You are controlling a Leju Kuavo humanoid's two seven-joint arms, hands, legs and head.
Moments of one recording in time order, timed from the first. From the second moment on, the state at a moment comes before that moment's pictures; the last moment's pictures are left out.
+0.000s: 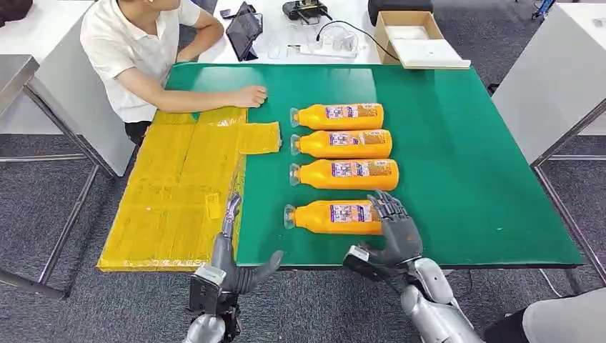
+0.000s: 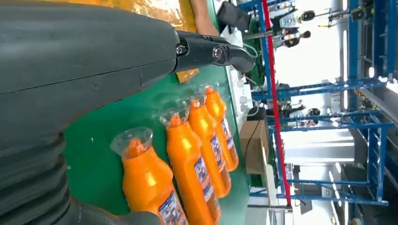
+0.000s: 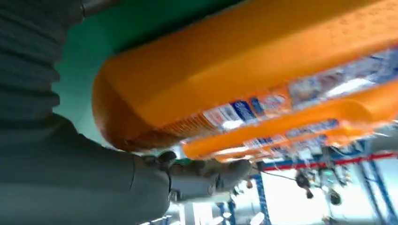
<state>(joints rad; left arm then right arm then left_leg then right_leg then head) -0.05 -0.23 -0.42 -1.20 -0.05 0.37 -0.64 -0.30 -0.12 0.23 -0.75 0.93 -0.51 -0.28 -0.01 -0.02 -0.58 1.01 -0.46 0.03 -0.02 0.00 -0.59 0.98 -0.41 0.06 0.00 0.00</state>
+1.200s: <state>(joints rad) -0.02 -0.22 -0.42 -1.27 -0.05 0.34 -0.61 -0.50 -0.09 0.31 -0.57 1.02 -0.21 -0.05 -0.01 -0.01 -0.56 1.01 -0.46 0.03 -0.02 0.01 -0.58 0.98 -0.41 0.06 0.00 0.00</state>
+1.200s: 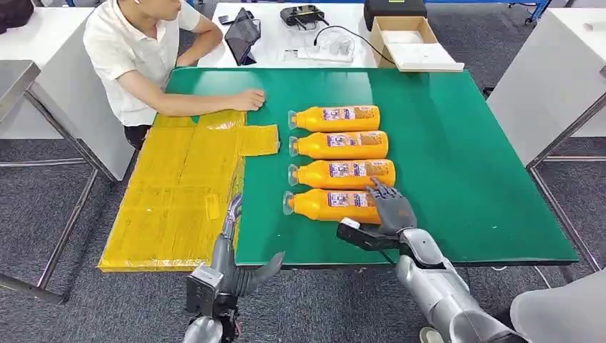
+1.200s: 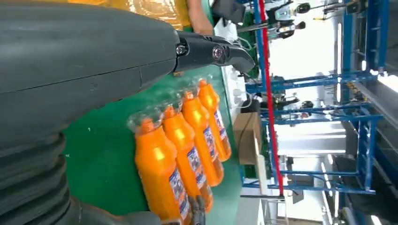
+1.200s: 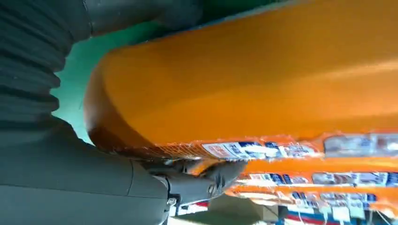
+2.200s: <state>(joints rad) 0.05 -0.19 -0.35 -1.37 -0.02 0.25 -0.60 -0.38 -0.04 0.24 -0.64 0.65 -0.18 -0.42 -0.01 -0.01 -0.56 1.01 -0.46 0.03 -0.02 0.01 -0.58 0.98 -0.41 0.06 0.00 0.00</state>
